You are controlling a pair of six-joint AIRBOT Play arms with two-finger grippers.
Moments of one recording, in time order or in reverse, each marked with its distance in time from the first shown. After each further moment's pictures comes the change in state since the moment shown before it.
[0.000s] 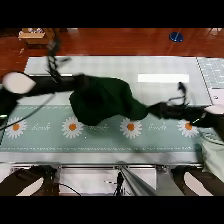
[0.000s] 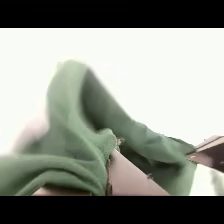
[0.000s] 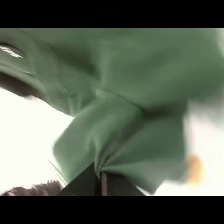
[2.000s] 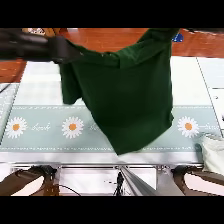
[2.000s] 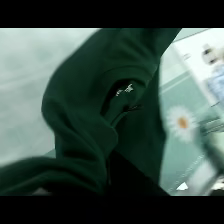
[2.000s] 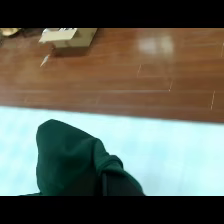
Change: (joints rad) left arm 0.089 -0.137 0.442 0.091 -0.393 0.009; right arm 0.124 -0.410 1.106 -0.635 -0.304 0.377
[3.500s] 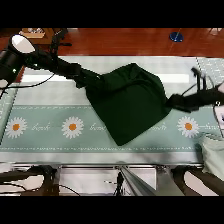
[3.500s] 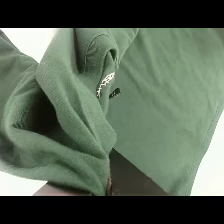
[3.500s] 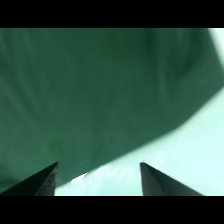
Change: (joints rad) left arm 0.083 -0.320 -0.012 0.040 -0.068 0.126; right arm -0.159 0.299 -0.847 -0.167 0.337 0.053
